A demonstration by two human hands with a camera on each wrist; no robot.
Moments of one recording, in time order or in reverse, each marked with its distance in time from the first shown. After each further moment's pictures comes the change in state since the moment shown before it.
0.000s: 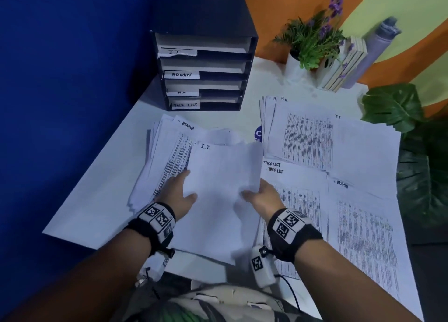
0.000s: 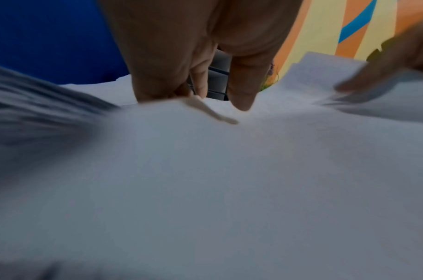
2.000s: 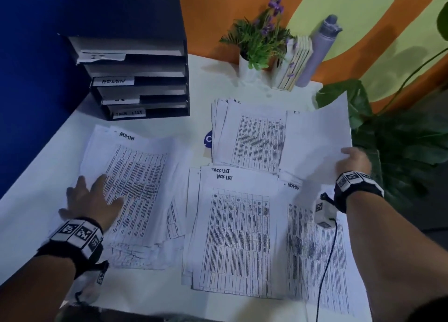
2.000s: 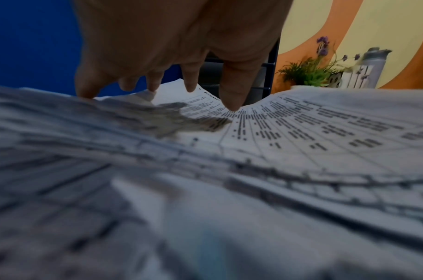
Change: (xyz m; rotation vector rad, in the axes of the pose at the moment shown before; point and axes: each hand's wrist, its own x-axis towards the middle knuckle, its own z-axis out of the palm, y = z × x) left_hand 0.026 0.006 0.001 0.411 0.284 -0.320; right_hand 0.096 0.061 -0.329 -0.451 0.789 0.181
